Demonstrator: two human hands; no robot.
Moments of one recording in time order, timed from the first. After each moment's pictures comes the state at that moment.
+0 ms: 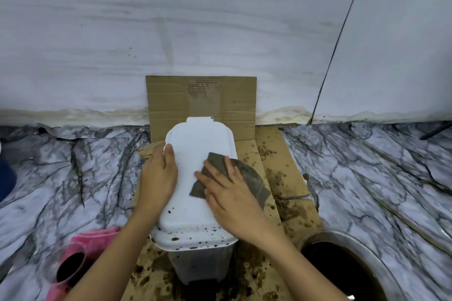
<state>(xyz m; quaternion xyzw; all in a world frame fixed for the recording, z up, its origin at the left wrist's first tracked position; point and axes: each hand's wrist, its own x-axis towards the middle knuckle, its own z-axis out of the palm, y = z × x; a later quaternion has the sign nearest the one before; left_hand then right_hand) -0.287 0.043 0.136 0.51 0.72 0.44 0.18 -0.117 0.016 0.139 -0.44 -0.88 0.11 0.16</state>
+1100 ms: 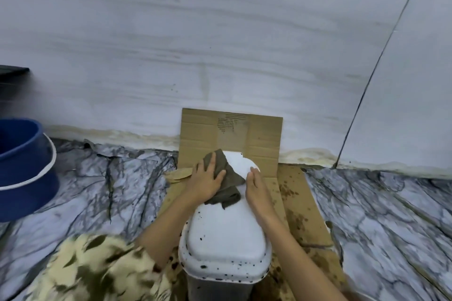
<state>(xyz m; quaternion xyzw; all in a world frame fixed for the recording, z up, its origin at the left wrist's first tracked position) -0.294 0.103 0.152 0.62 0.73 0.17 0.23 -0.143 0.103 0.142 -0.58 -0.63 0.37 0.37</state>
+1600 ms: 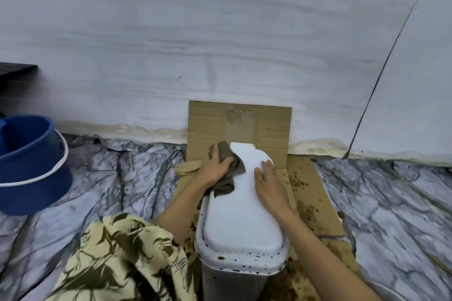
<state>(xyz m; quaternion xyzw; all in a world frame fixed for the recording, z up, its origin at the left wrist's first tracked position) -0.305 0.126 0.142 0.54 0.71 0.28 0.35 -0.138 0.101 0.137 -0.61 -0.68 0.30 0.28</state>
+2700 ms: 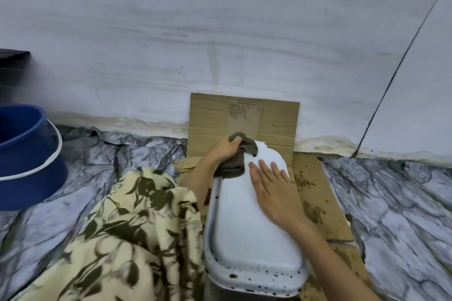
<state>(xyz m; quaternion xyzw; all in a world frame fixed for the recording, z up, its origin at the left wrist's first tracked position) -0.306 0.191 0.143 0.53 0.68 0.35 0.37 -0.135 0.105 0.130 -0.55 -0.82 0.13 0.08</state>
